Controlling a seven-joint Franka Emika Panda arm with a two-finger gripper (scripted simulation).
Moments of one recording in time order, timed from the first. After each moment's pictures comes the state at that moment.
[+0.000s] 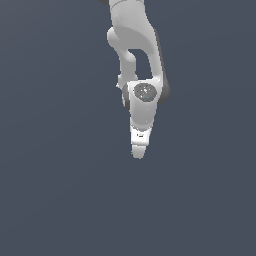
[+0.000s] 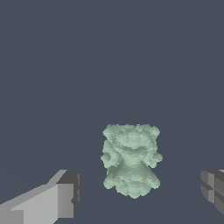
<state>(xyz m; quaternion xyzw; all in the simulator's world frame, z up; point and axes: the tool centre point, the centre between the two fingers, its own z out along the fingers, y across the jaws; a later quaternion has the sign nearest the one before) -0.020 0.051 0.089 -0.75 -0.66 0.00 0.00</state>
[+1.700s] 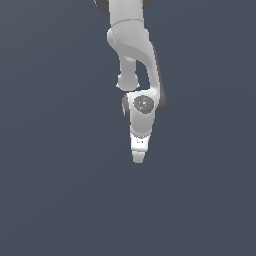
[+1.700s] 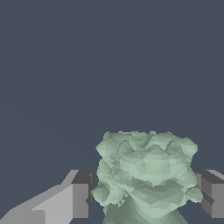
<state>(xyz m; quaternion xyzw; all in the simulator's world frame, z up) -0.022 0.052 0.041 -0.75 -0.66 0.00 0.00</state>
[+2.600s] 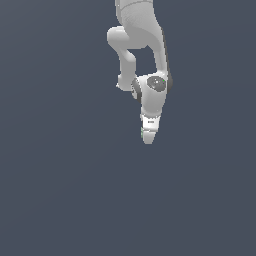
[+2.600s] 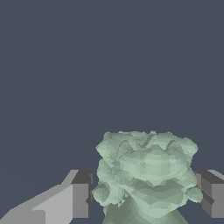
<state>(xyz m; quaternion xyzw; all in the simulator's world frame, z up) -0.099 0.099 0.067 -0.75 -0.66 0.00 0.00</state>
